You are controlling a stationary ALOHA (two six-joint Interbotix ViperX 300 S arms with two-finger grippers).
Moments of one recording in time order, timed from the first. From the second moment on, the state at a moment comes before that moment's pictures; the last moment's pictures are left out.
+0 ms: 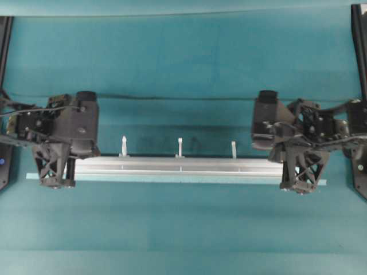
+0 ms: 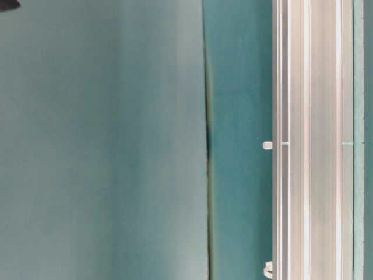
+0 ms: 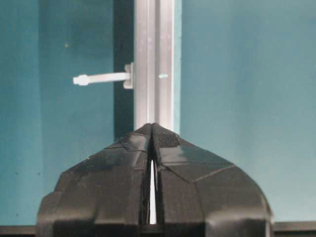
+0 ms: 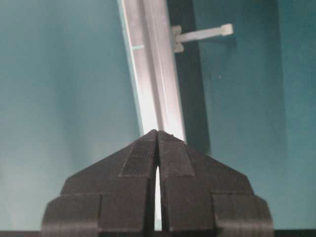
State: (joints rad) left arm 0.00 -0.43 0.78 0.02 0.66 -0.01; right arm 0.01 -0.33 0.69 0.03 0.88 0.14
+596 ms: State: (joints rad) left arm 0.00 -0.40 0.78 0.02 0.71 0.00; right arm 0.01 -0.25 0.64 0.03 0.91 0.07
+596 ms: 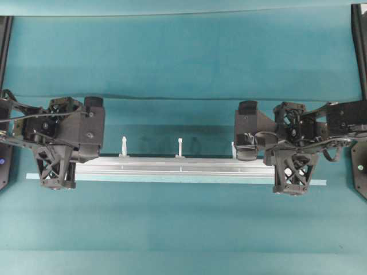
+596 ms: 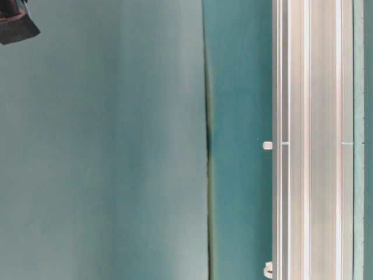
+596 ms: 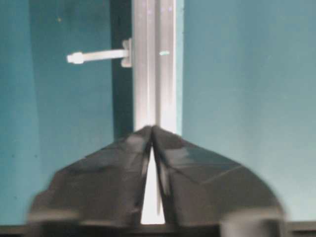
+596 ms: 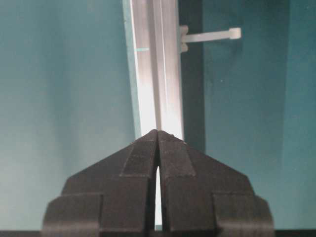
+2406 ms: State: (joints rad) left arm 0.03 -0.06 0.86 0.02 0.40 -0.02; right arm 0.02 0.00 0.77 0.03 0.52 0.07
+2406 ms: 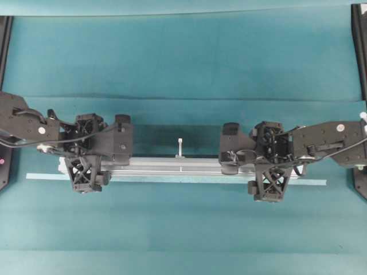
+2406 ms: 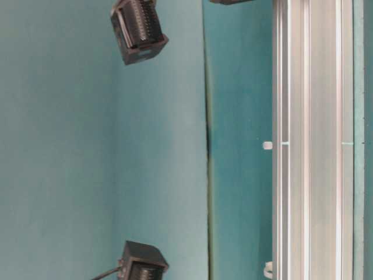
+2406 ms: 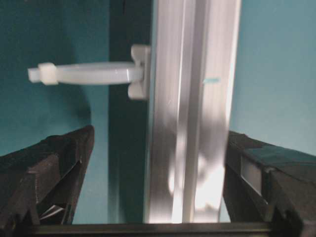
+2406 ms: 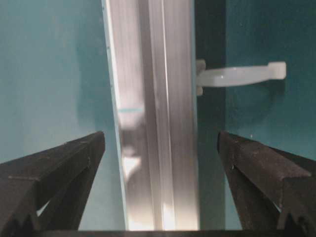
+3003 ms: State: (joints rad) left arm 0.02 -0.06 0.87 0.02 0.37 -0.02; right arm 0.02 0.01 0.77 0.02 0.52 0.07
